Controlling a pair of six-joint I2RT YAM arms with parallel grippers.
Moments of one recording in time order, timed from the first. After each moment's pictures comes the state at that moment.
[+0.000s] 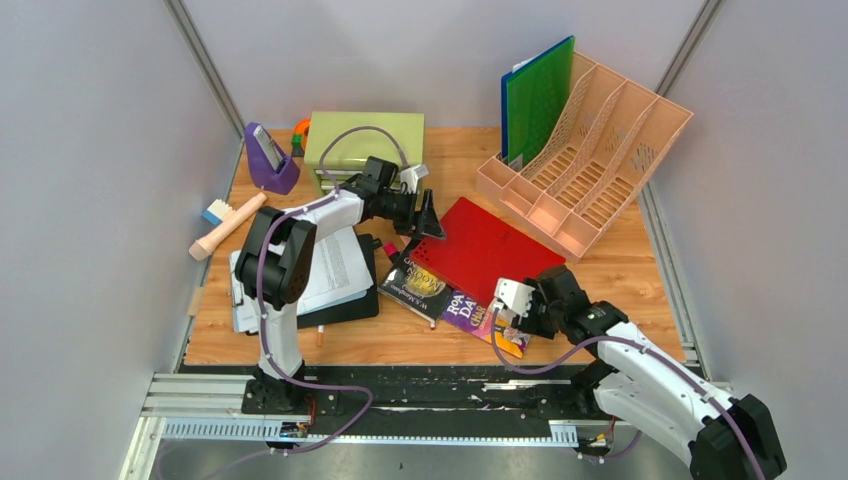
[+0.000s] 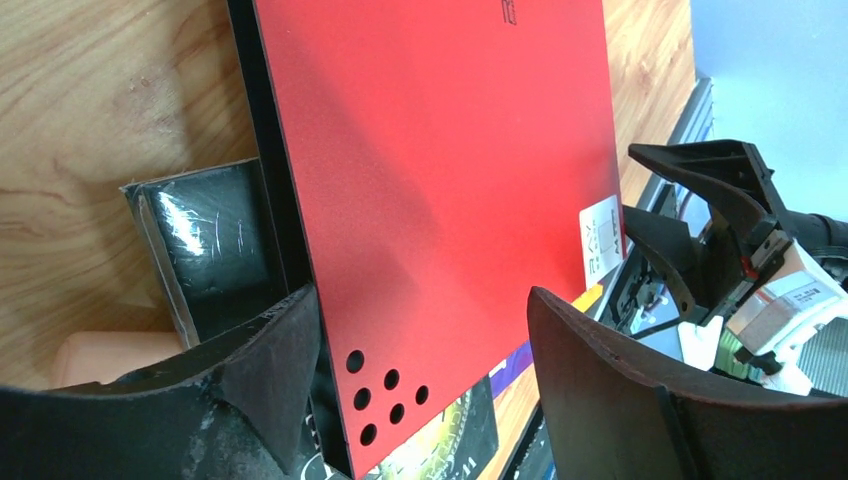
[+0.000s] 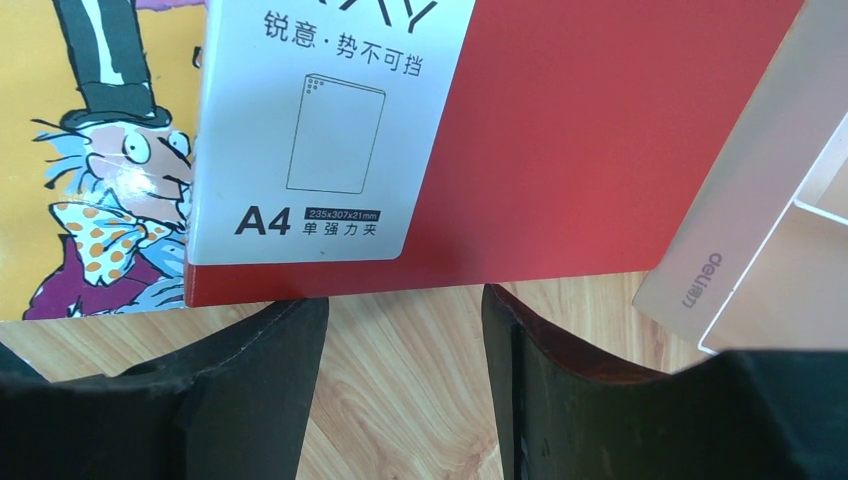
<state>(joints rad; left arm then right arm) -0.44 1.97 1.34 -0.24 0.79 -0.33 0.55 0.84 0.39 -0.51 0.00 -0.80</state>
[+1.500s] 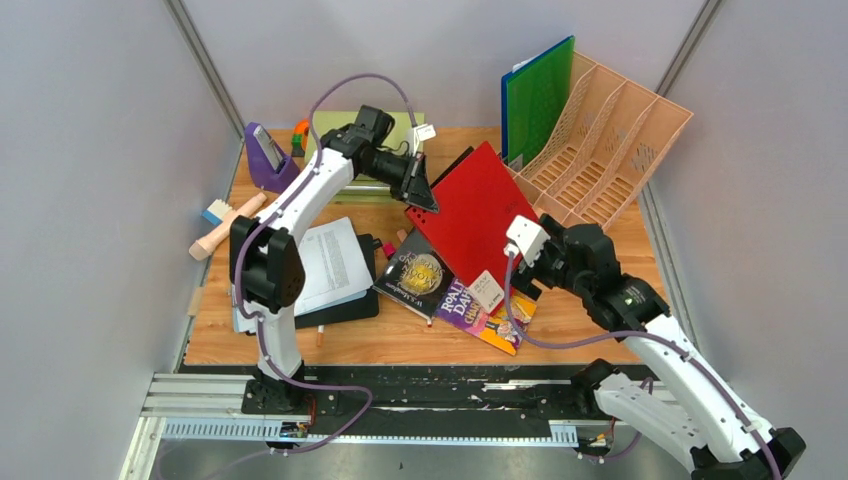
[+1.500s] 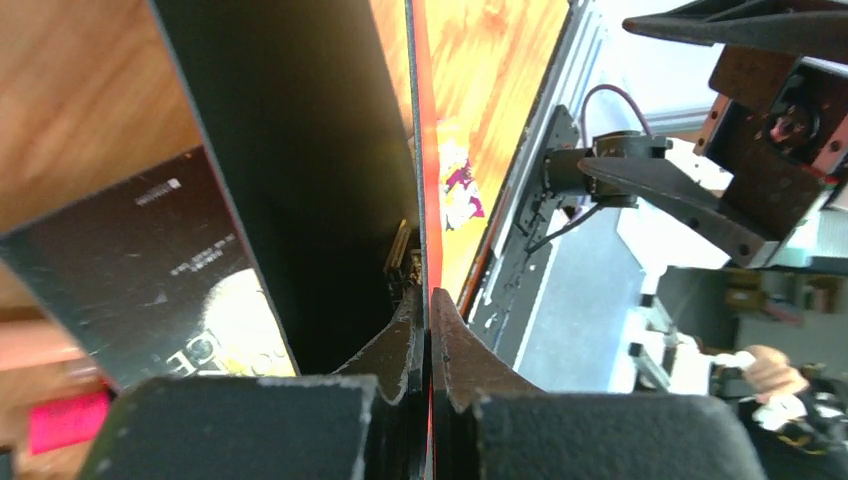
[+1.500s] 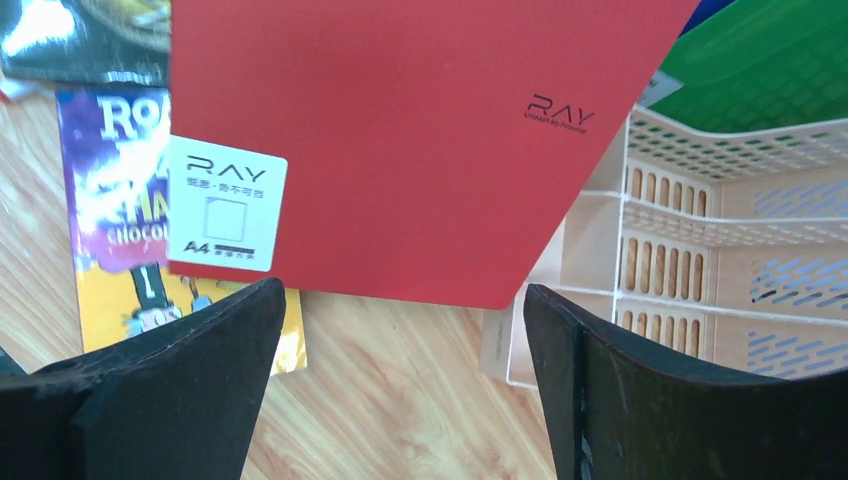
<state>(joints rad) -0.41 1.94 1.79 -0.84 0.98 -0.08 0.55 0.76 0.79 -0.59 -0.07 -0.61</state>
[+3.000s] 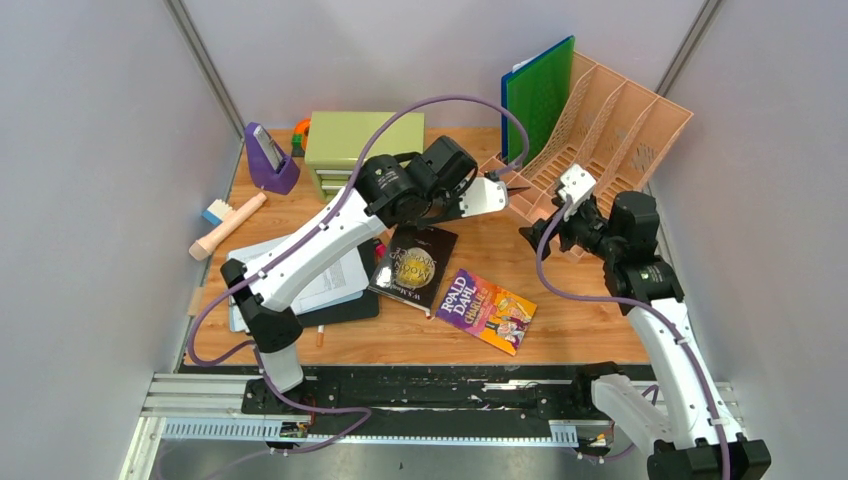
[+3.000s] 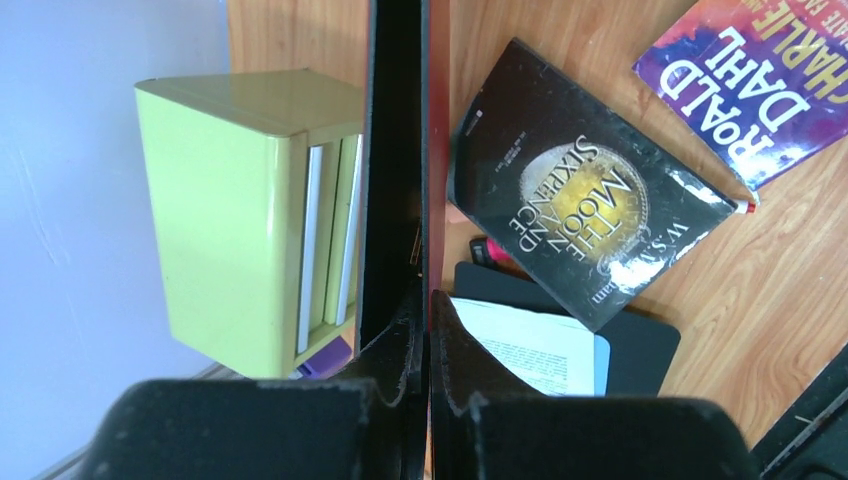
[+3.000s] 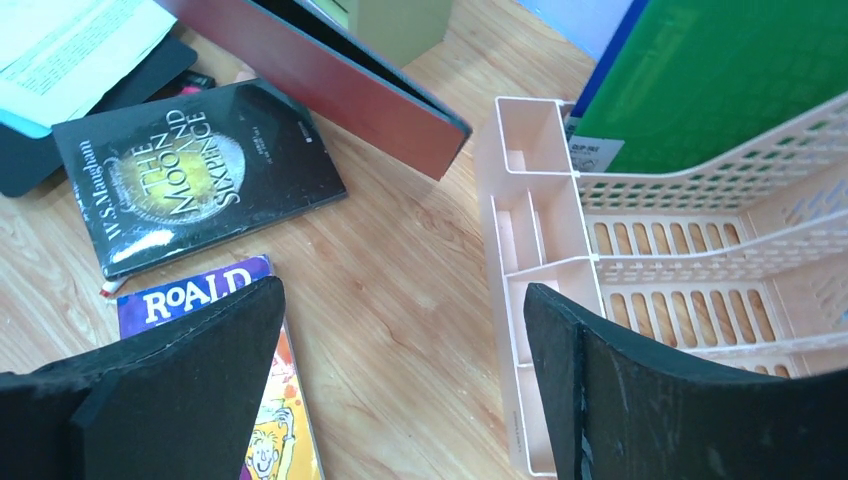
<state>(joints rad) -0.97 1.78 2.12 -1.24 -0.26 0.60 0.14 0.87 0.90 -0.34 -0.51 -0.33</state>
